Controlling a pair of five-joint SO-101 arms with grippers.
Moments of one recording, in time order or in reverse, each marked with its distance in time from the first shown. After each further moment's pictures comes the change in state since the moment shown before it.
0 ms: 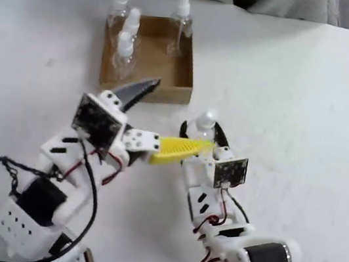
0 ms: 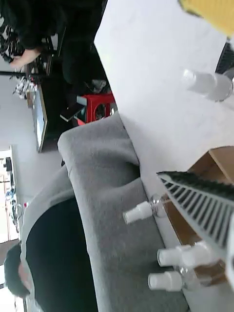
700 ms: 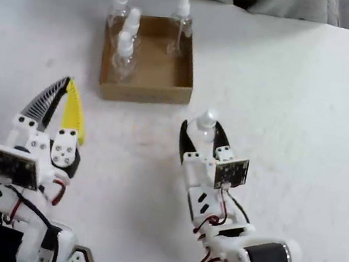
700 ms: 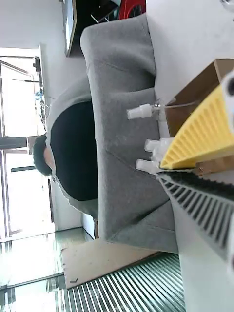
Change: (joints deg) left arm -22.1 -32.0 9.8 14.6 0.0; right arm -0.1 0.0 -0.5 -3.1 0.0
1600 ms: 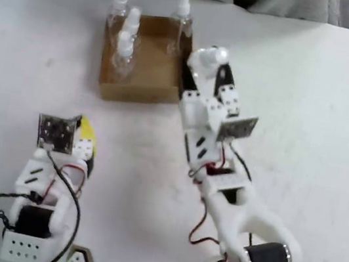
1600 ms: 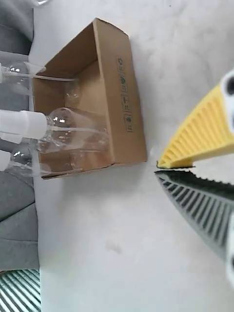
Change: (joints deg) left arm -4.4 -1.7 29.0 -1.7 4.8; right arm -0.1 0.0 -33.9 13.6 0.0
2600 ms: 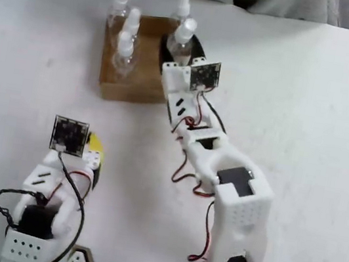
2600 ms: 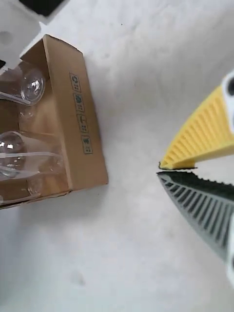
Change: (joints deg) left arm 4.2 0.1 0.0 9.8 0.0; right arm -1.6 41.6 -37.5 8.0 0.0
